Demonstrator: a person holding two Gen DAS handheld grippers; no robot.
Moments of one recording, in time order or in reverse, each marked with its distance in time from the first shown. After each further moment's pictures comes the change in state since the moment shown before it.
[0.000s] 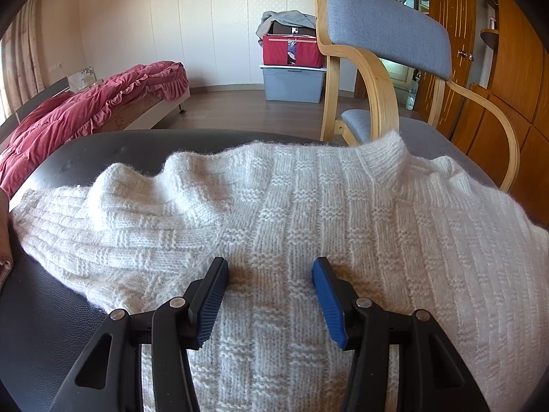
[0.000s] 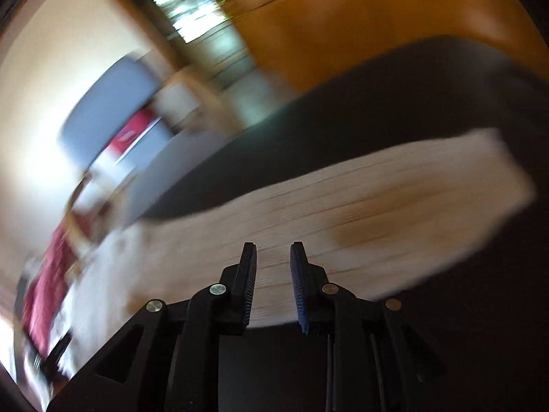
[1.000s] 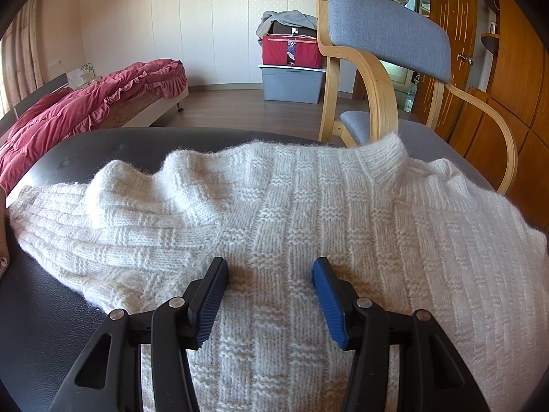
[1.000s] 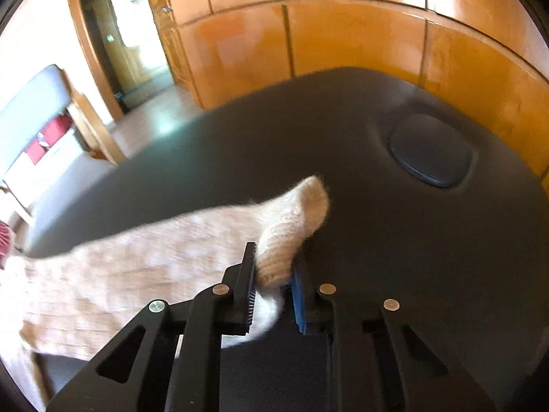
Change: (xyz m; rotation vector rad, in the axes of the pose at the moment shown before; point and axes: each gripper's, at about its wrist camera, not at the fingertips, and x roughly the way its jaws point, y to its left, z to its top) left arm 0.001 0.003 -0.002 -0.011 0.002 -0.017; right arm -0.005 -0.041 0.050 -0.056 -0.068 -0.270
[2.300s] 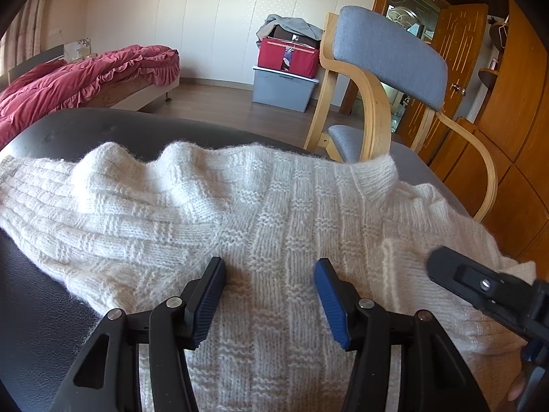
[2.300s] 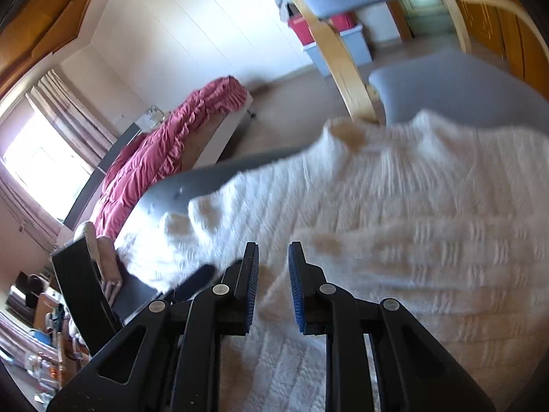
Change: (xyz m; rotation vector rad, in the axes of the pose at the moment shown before) left arm -0.002 0.025 -0.001 -0.137 -0.020 -0.142; right arm -0.073 0.459 -0.213 -0.511 0.348 0.946
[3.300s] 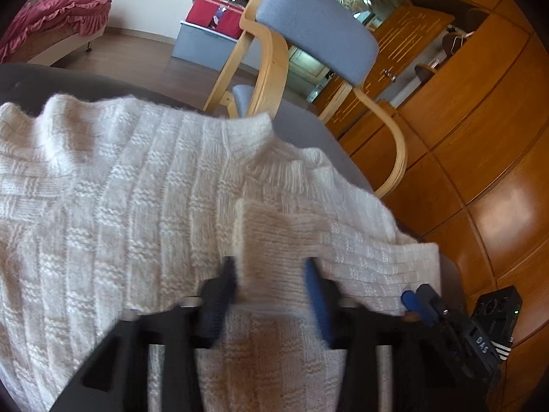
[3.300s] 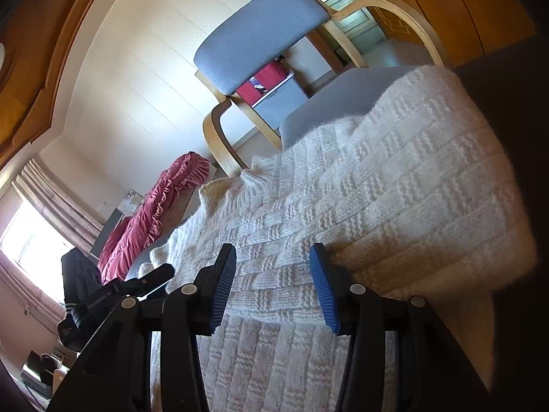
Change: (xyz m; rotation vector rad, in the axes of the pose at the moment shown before) left arm -0.005 -0.047 -0.005 -0.013 0.203 -0.386; right arm -0.111 -0.119 -0.052 0.242 -0.282 -0.050
